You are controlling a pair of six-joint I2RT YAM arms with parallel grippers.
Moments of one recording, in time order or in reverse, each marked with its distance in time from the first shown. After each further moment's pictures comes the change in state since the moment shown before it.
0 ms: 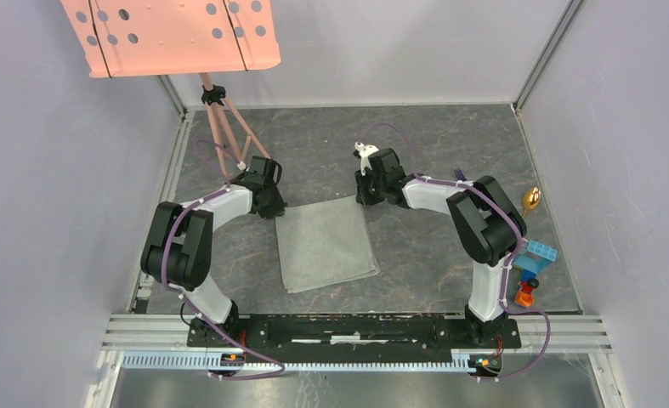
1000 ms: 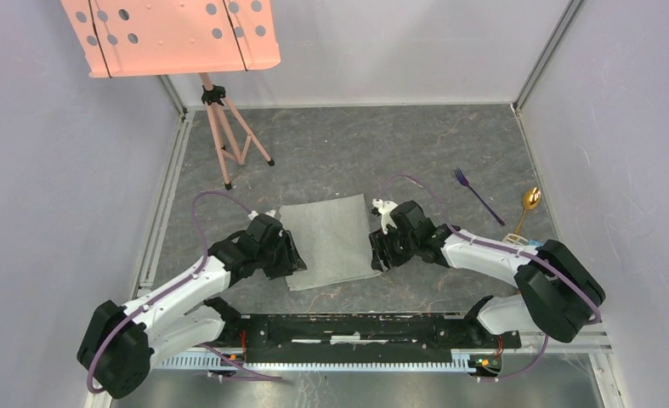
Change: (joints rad) left arm -0.357 -0.687 -0.439 -0.181 0.153 -0.201; right arm 0.167 -0.578 -0.541 -0.188 -0.101 0.090
